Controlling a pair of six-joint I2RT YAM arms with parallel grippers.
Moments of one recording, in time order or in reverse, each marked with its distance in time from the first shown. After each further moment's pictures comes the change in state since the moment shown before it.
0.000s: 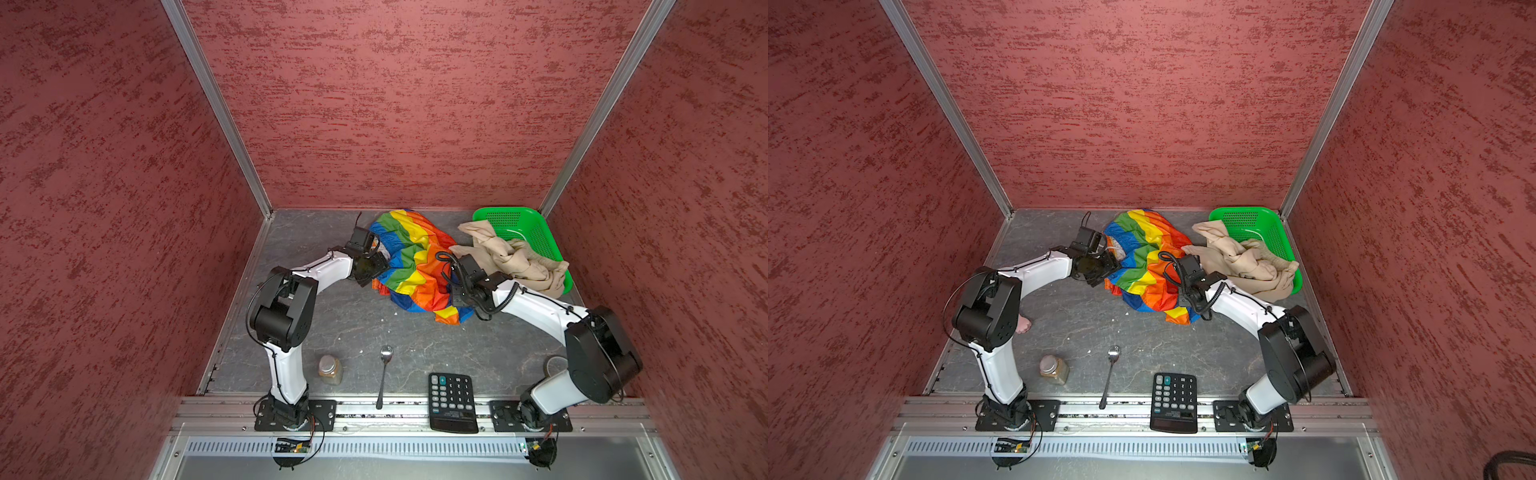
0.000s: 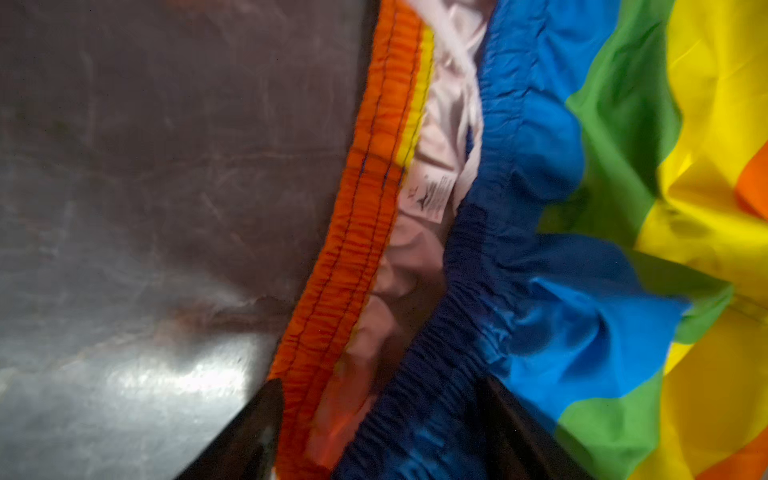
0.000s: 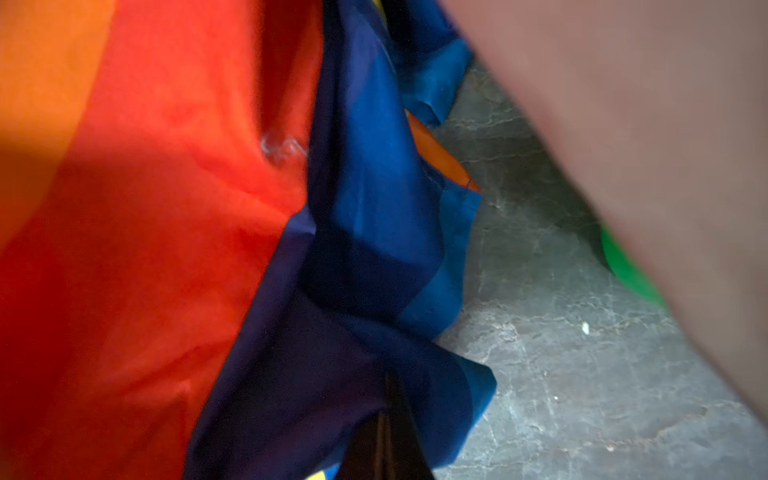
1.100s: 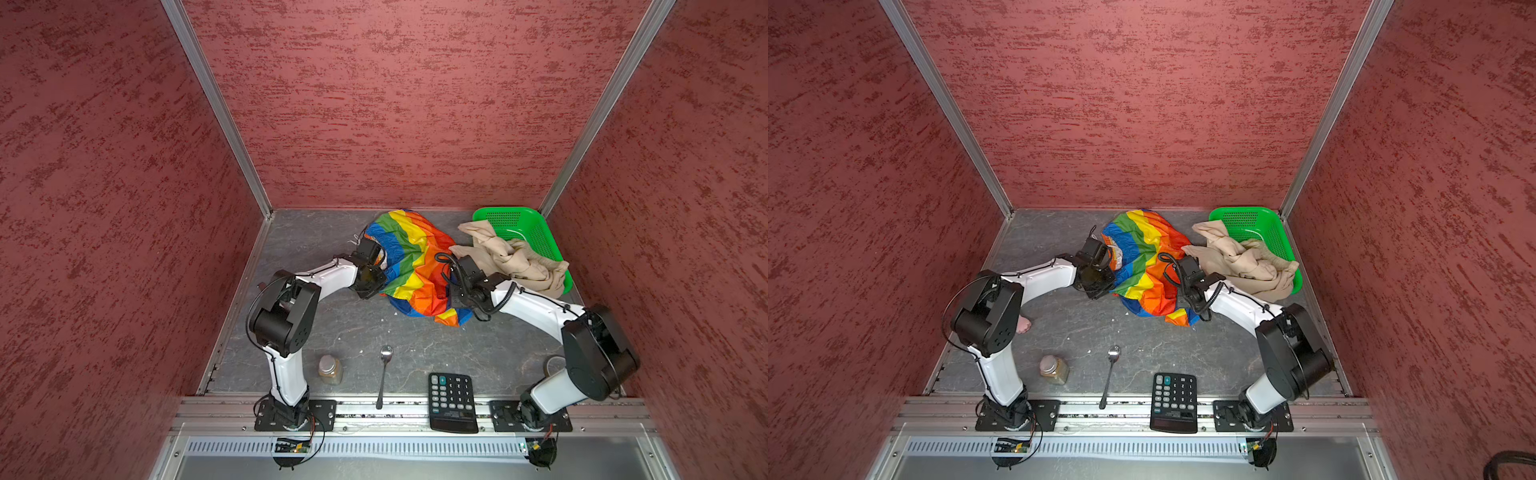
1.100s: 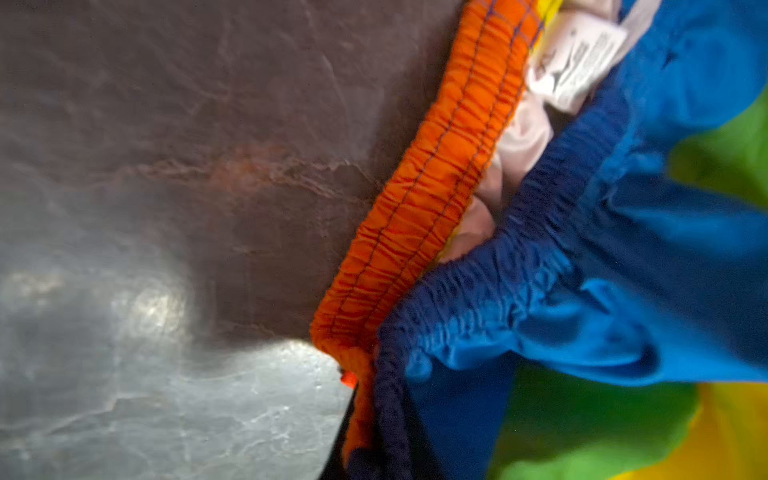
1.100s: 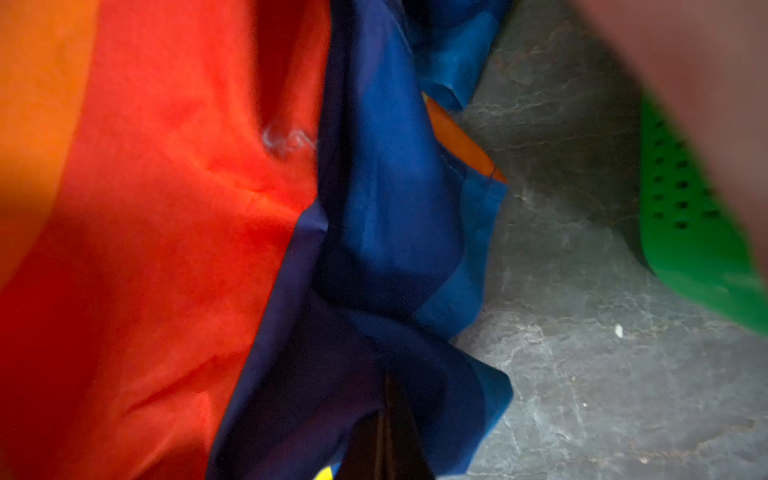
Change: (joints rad) left arm -0.055 -0.023 -0.033 -0.092 -0.035 -0.112; right arm -0.002 0.011 -0.011 0.020 -0.035 0.011
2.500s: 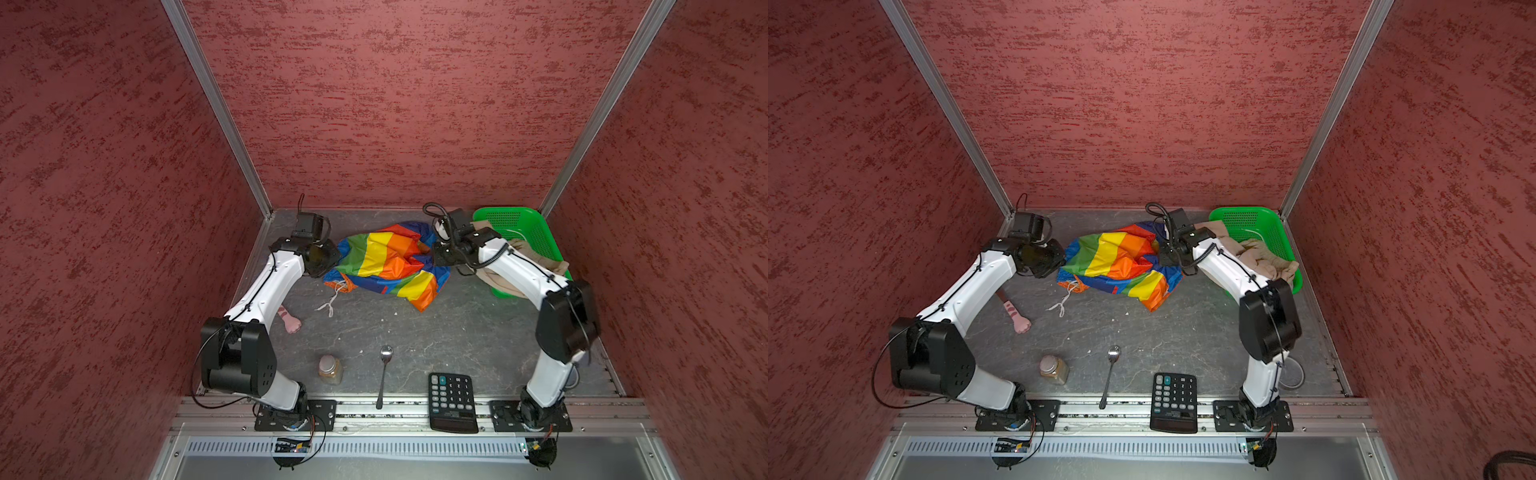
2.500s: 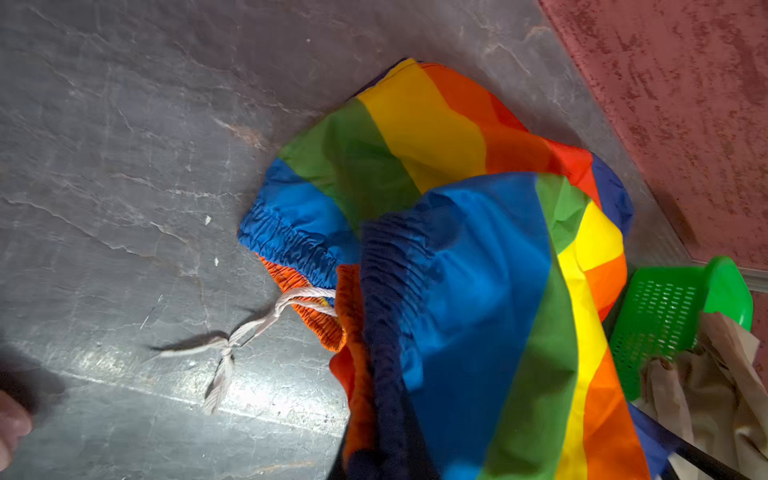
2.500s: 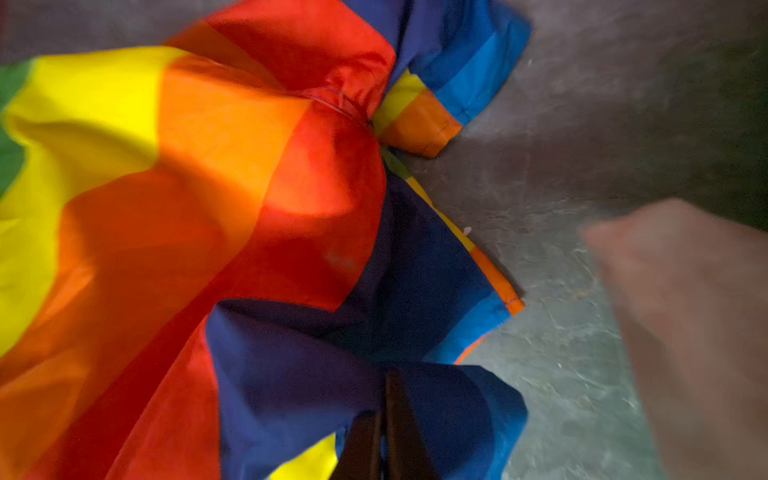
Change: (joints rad) left arm 0.332 -0.324 0.044 -0.244 -0.031 0.253; right arm -0.058 0.380 0.640 -0.160 -0.251 -0.112
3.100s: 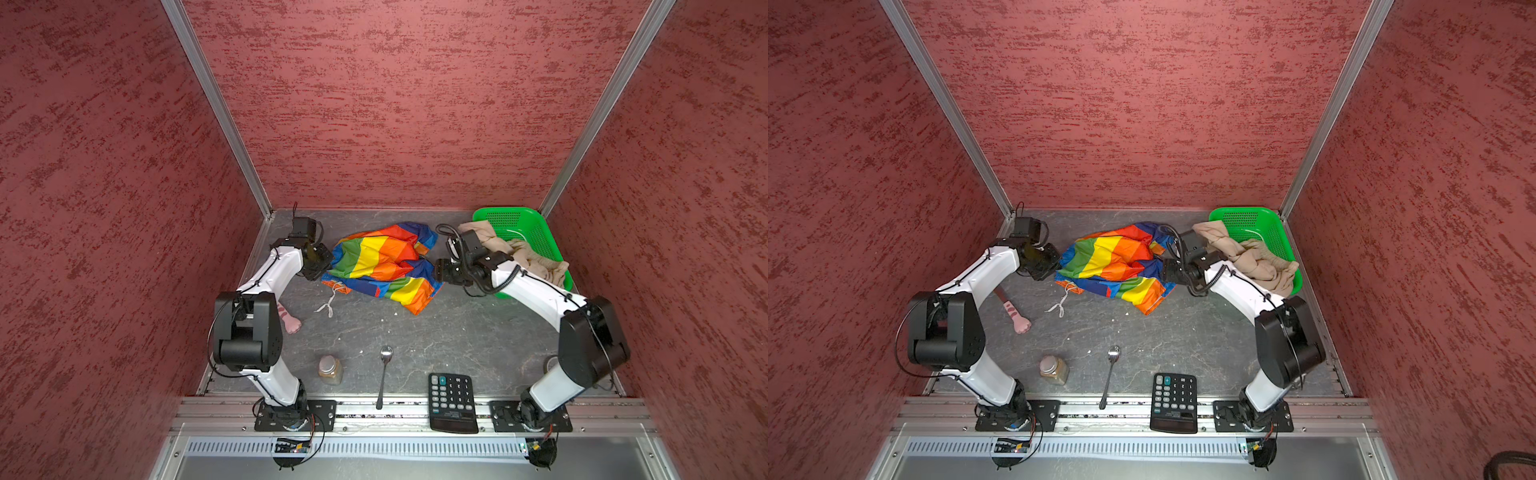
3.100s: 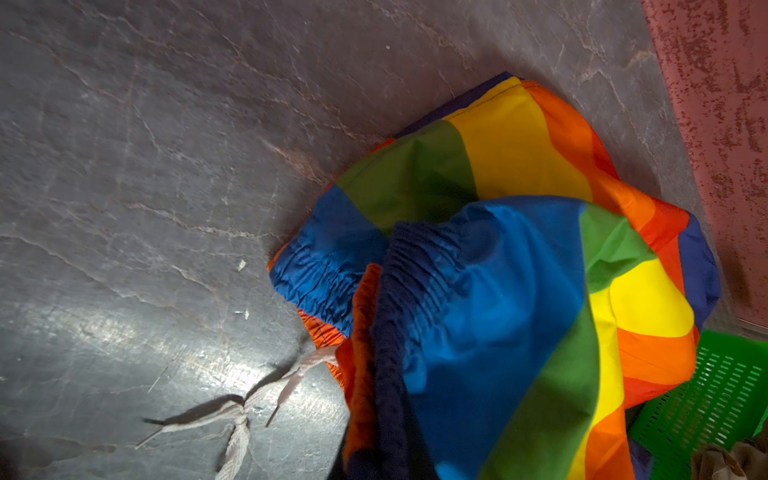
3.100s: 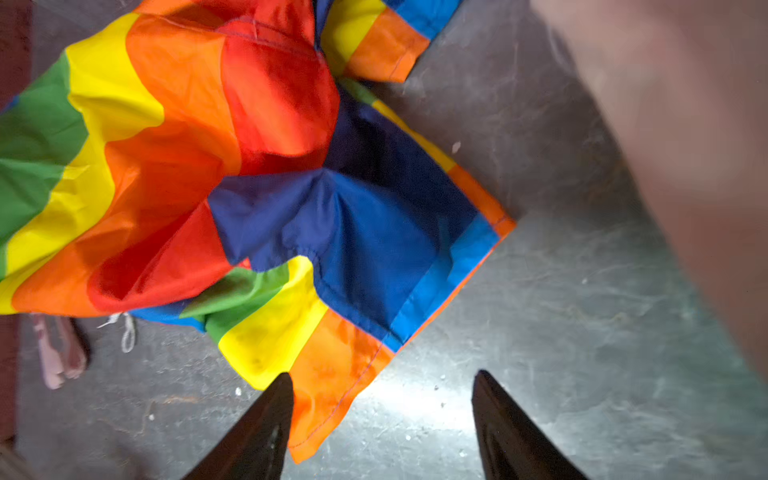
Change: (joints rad) left arm 0.085 0.147 0.003 0.060 0.020 0.002; right arm -0.001 -0.337 -0.500 0.253 -0.125 0.215
